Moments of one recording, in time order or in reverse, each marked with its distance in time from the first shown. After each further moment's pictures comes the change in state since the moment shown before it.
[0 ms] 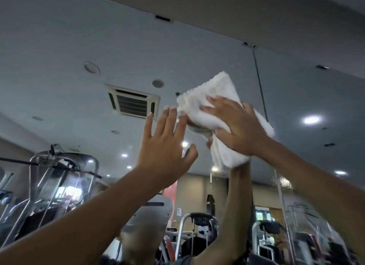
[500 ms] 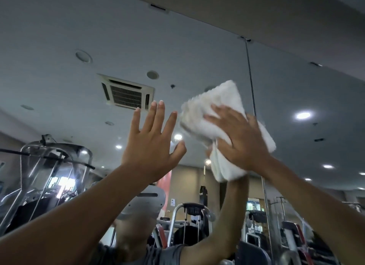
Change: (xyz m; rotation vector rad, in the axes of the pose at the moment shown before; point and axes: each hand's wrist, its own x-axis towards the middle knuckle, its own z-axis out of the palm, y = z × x) left_hand -0.008 0.002 0.004 0.054 -0.064 0.000; right_hand -0.050 -0.001 0.002 -0.062 0.043 0.047
